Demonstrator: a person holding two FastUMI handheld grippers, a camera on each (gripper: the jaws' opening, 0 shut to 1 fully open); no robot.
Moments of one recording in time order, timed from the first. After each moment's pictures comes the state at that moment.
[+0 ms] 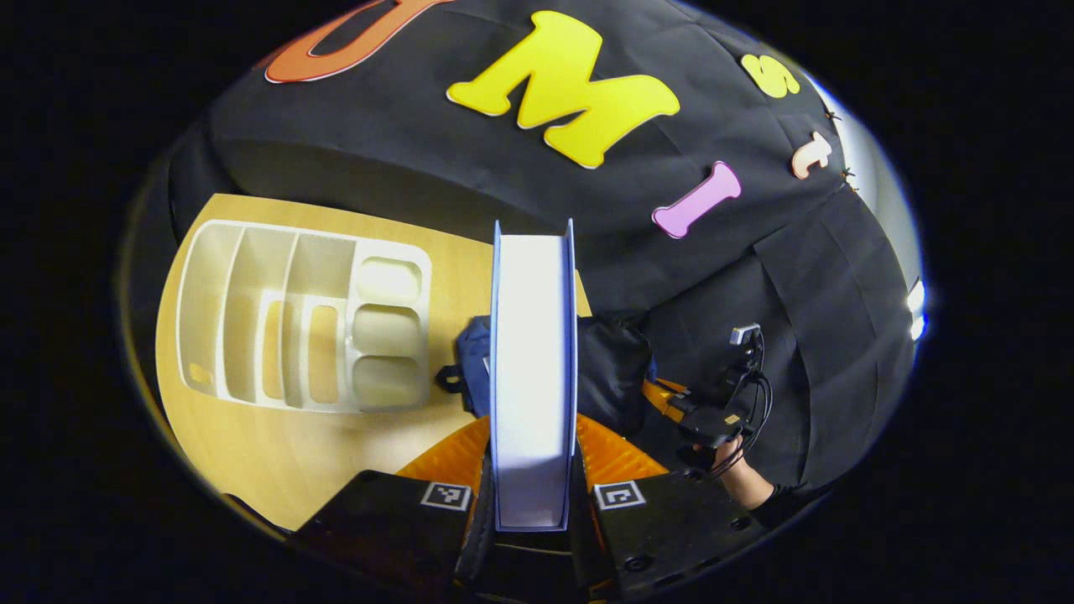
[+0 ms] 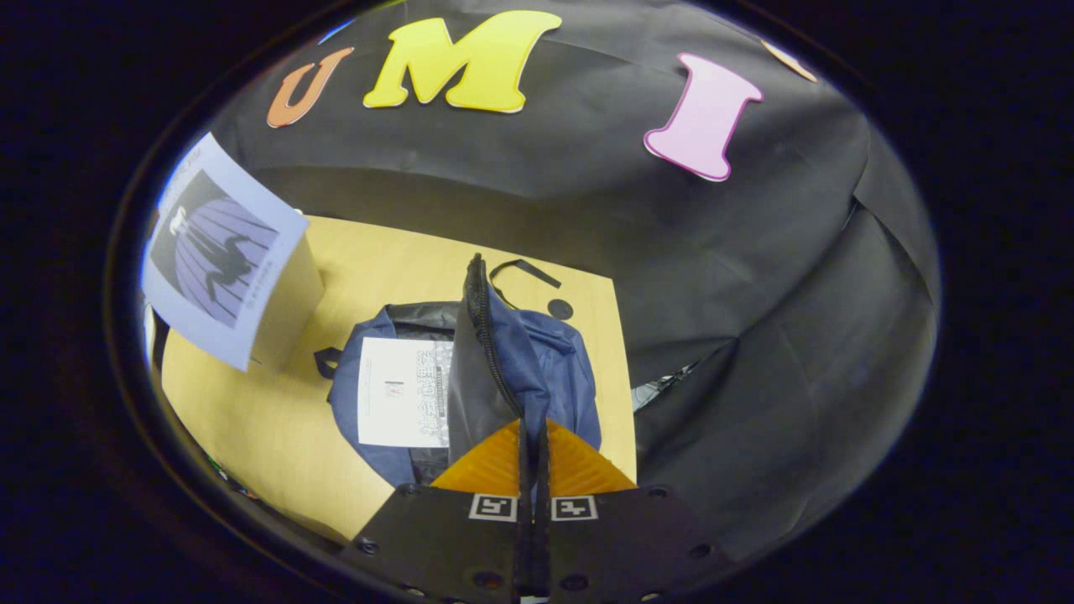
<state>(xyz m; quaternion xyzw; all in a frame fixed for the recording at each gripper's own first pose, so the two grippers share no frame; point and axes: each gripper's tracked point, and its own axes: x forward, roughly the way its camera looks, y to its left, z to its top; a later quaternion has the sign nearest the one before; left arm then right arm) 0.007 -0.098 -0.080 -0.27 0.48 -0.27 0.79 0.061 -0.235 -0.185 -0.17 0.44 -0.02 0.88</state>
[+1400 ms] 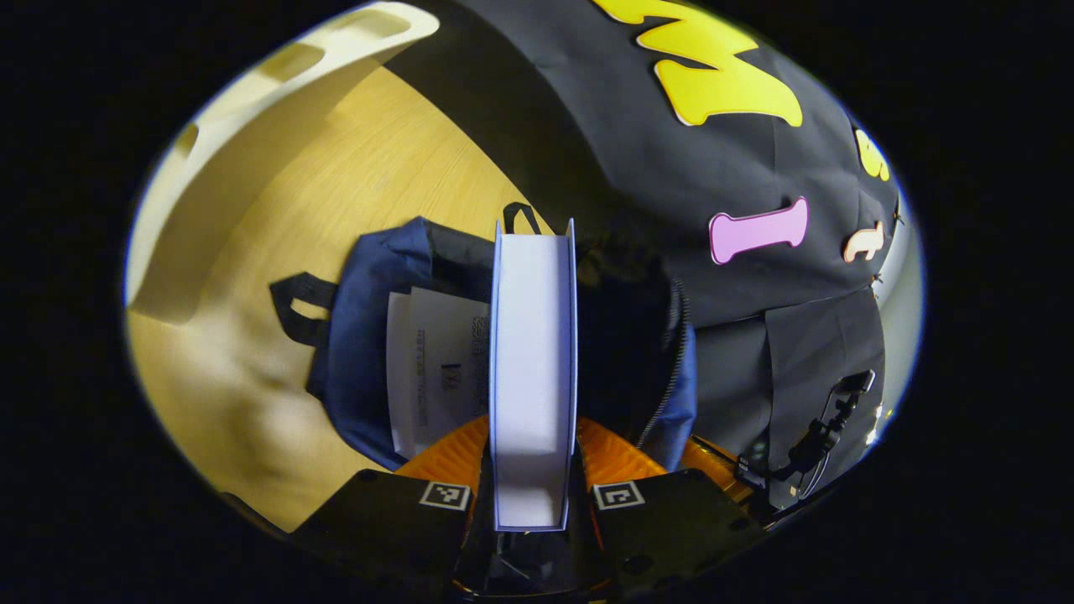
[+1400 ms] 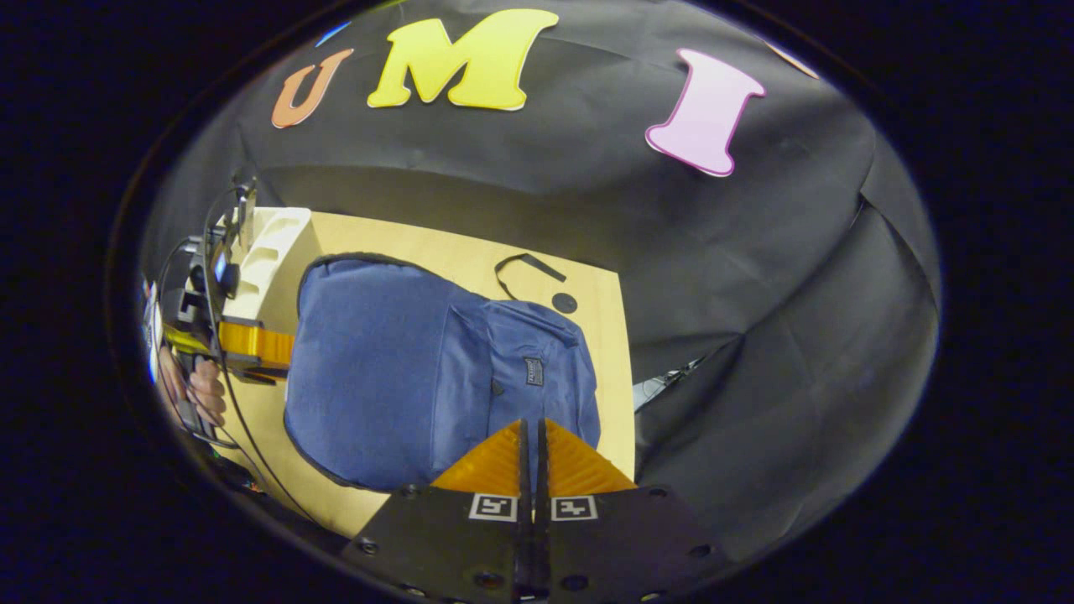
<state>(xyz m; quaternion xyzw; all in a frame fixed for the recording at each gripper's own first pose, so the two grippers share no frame) 0.046 -0.308 -0.250 -0.50 0.48 -0.25 0.68 0.054 -0.242 -0.175 -0.17 0.45 -0.01 0.88</state>
